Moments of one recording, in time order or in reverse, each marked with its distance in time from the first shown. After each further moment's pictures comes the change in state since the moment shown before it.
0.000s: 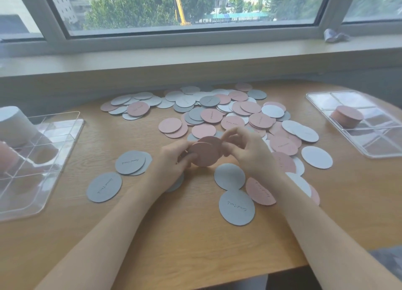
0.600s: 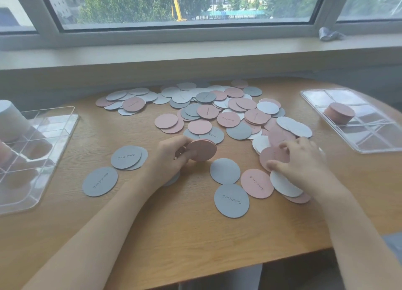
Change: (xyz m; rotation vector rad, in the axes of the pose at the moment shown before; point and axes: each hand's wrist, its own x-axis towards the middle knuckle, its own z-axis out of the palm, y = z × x) left_hand -0.002 0.008 -0.001 -0.006 -0.025 0.000; right_hand -0.045 0.037 -0.082 -0.905 0.075 0.449
